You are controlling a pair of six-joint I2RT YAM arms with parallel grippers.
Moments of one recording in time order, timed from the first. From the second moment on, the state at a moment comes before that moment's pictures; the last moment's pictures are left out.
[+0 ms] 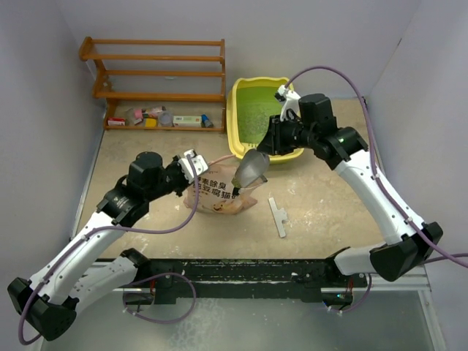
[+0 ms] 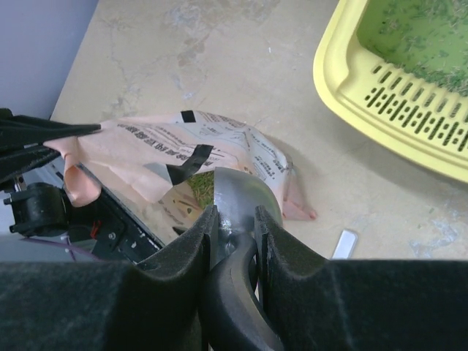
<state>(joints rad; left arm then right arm) -0.57 0.88 0.89 -0.42 0.22 0.47 0.47 1.36 1.52 -0.77 -0.33 0.28</state>
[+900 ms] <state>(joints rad) -0.57 0.81 0.72 -0.16 0.17 0.32 0.80 1.38 1.23 -0.46 0.12 0.32</state>
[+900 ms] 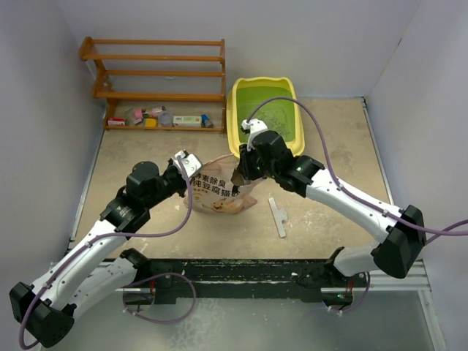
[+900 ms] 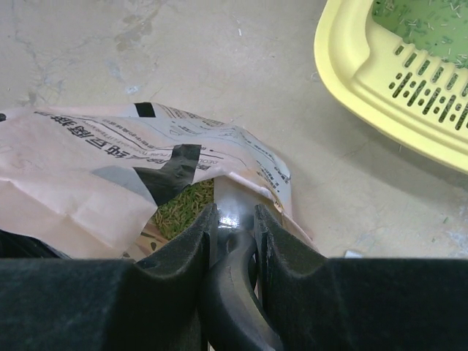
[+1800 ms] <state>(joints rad) -0.57 0.77 0.69 -0.12 0.16 0.24 0.89 1.47 1.09 -0.19 0.24 0.45</state>
